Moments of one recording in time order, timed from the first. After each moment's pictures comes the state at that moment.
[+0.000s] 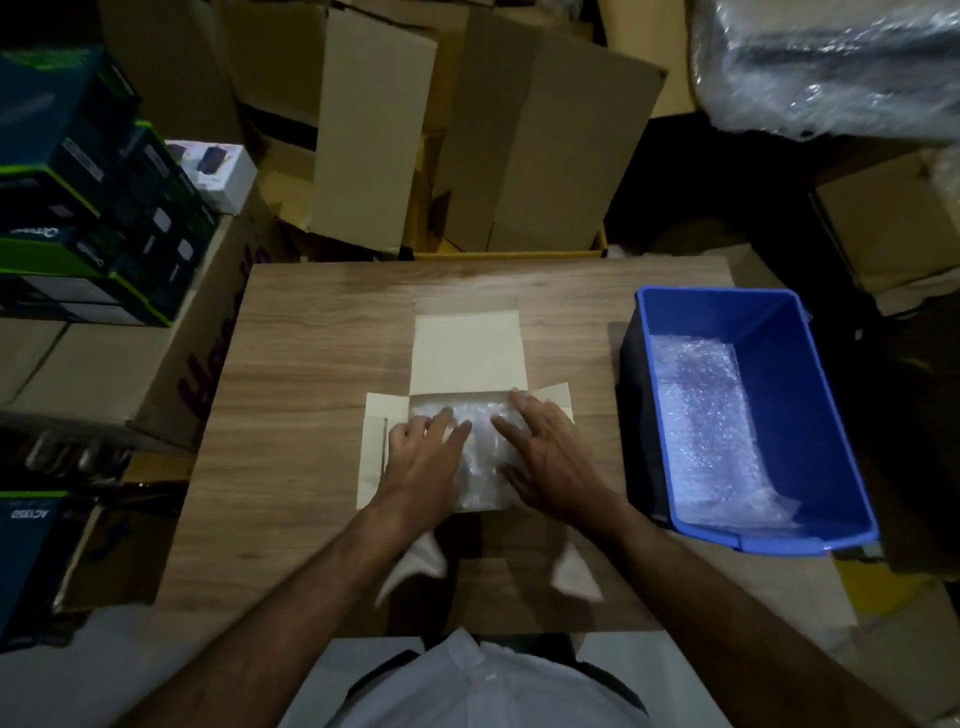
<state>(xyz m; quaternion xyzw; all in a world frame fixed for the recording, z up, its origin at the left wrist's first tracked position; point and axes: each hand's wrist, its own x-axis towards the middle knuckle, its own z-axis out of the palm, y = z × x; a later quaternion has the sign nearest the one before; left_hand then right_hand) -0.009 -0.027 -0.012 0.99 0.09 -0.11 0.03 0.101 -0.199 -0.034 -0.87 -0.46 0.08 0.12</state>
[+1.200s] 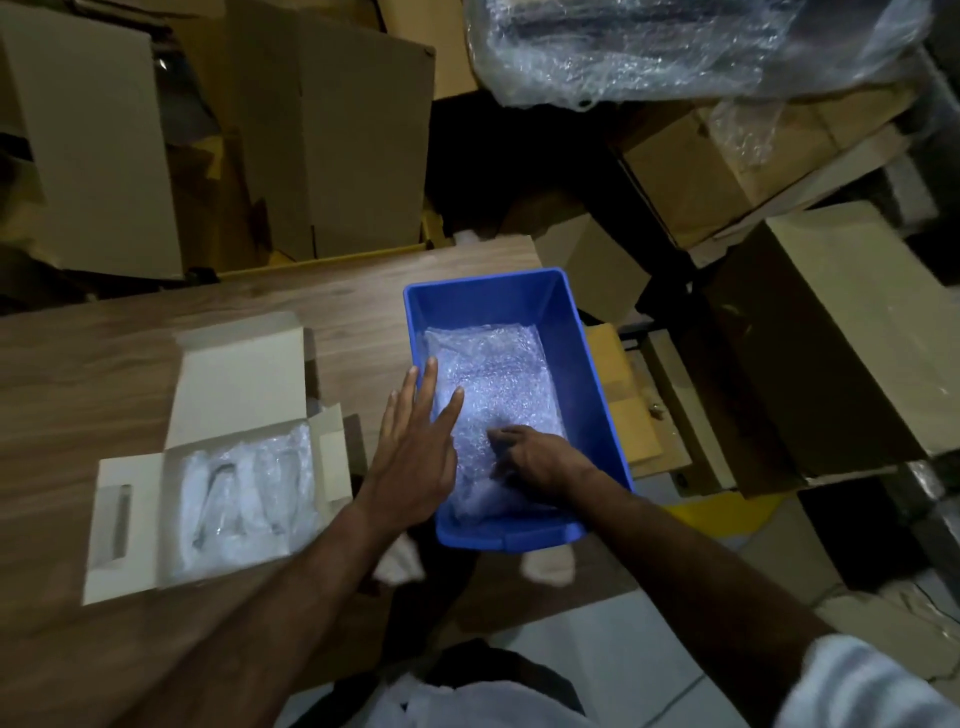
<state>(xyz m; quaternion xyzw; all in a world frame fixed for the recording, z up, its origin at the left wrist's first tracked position) 0.141 -0.236 -0.047 0.98 -0.02 0.03 0.18 0.239 -0.429 -0.088 -0.82 -0.47 0.32 0.03</state>
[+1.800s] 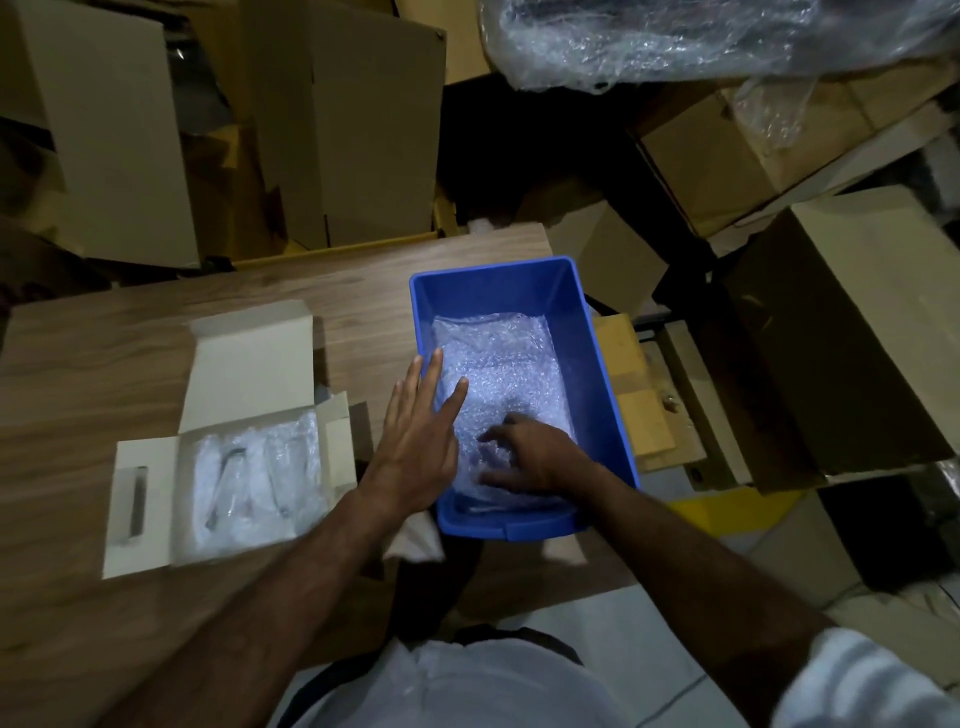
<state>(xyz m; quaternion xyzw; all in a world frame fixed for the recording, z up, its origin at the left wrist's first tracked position) 0.143 -0.236 -0.039 0.98 0.00 0.00 0.20 0.225 -0.425 -0.075 -0.87 -0.34 0.30 0.18</state>
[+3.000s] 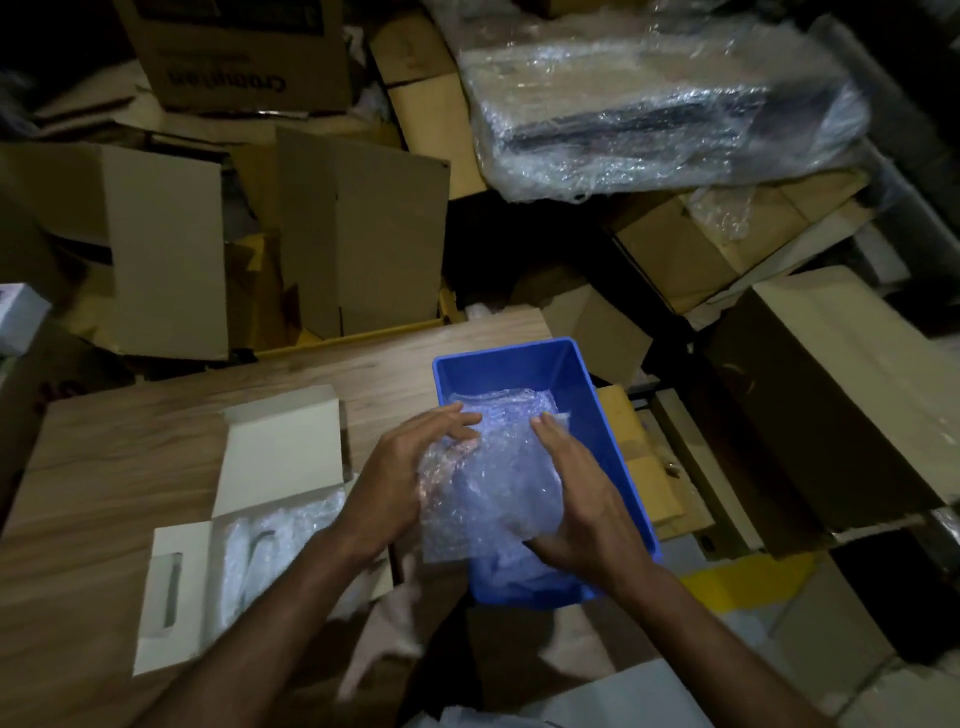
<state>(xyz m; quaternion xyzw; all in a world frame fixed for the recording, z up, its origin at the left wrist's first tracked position) 0.152 -0.189 0.064 0.87 -0.09 0.08 0.47 0.177 -0.431 0.026 -0.87 -0.29 -0.03 0.39</state>
